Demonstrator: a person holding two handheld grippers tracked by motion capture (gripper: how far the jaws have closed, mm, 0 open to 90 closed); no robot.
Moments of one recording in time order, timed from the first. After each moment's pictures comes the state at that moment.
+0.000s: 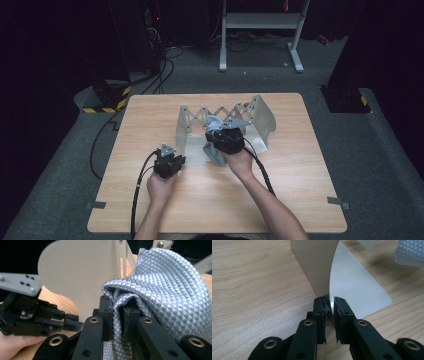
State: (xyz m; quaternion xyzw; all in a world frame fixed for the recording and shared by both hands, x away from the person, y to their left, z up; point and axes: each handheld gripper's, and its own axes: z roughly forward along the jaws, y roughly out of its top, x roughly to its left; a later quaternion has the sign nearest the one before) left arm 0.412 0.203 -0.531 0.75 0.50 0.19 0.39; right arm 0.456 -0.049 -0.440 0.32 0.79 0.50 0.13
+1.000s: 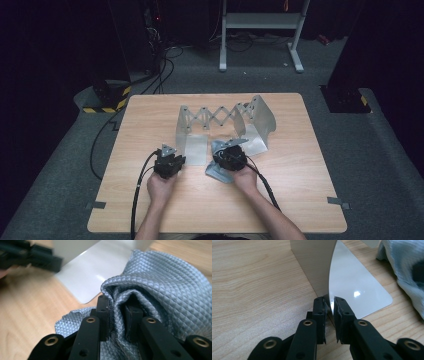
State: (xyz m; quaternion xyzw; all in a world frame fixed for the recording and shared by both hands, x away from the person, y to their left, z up) left arm 0.412 0.201 -0.531 0.75 0.50 0.20 0.38; right arm 0.445 -0.059 -0.518 0.35 0.84 0.40 0.10
